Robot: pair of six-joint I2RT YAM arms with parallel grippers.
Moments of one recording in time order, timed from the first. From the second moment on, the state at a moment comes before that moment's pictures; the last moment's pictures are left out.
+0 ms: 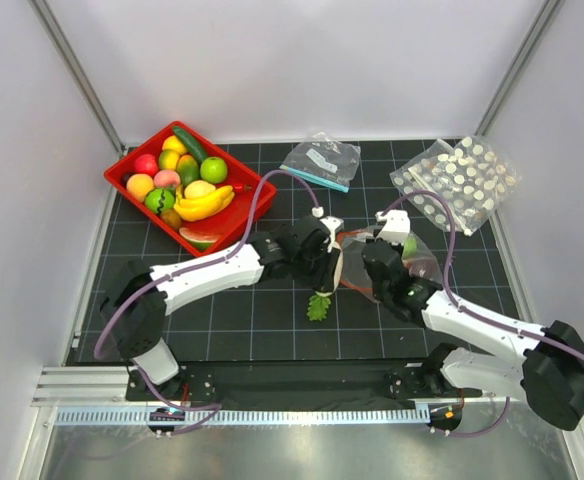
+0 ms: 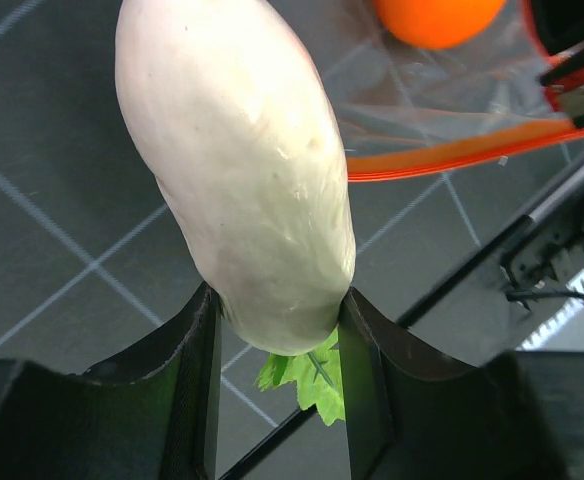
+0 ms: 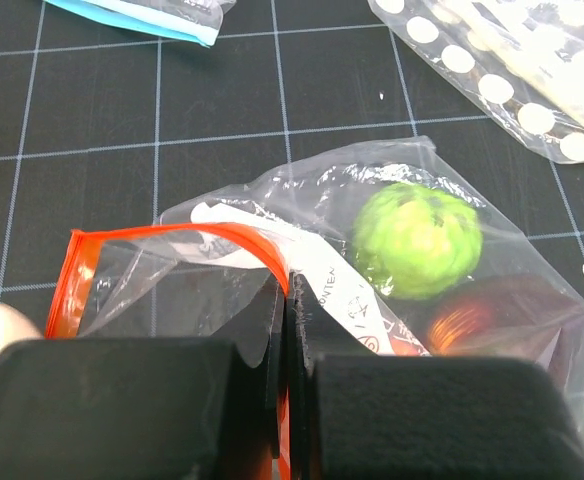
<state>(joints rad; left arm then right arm) -0.97 1.64 1.23 -0.48 0.06 -0.47 0.74 1.08 0.52 0.08 0.81 0.37</state>
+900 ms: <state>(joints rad) -0.96 1.84 1.47 -0.53 0.35 -0.50 0.75 0.79 0.42 0.12 0.76 0.34</state>
